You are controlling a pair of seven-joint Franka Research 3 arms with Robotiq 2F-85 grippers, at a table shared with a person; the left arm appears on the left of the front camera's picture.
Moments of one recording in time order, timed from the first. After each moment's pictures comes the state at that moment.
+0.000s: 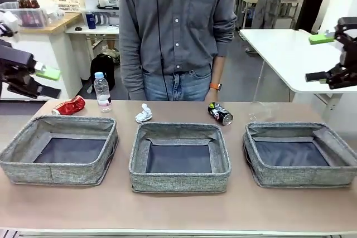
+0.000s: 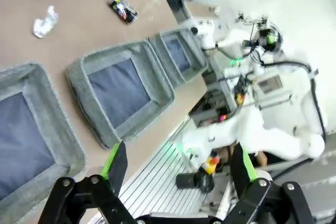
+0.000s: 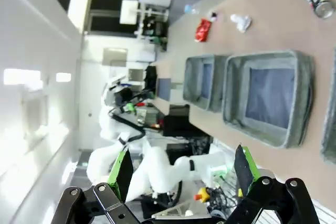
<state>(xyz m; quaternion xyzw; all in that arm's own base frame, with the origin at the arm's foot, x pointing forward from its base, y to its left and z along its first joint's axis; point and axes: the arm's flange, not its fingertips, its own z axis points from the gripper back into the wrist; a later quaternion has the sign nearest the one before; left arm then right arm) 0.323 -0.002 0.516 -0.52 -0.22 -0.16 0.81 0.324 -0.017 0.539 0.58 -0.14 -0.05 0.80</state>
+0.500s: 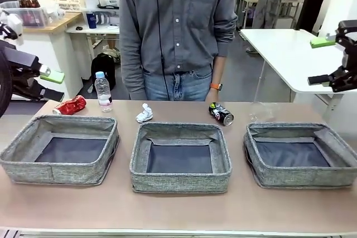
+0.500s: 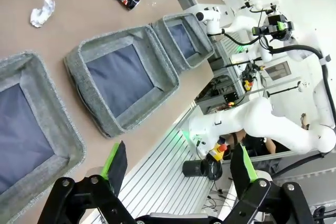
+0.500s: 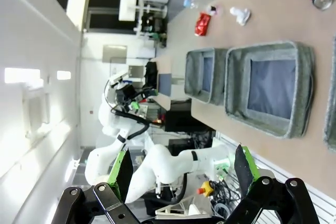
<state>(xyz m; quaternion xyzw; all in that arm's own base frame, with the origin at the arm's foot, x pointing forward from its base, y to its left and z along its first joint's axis) 0.314 -0.018 0.518 -0.50 -0.20 -0.20 0.82 0.310 -0.023 0.548 0.58 -0.12 -0.05 0.80</state>
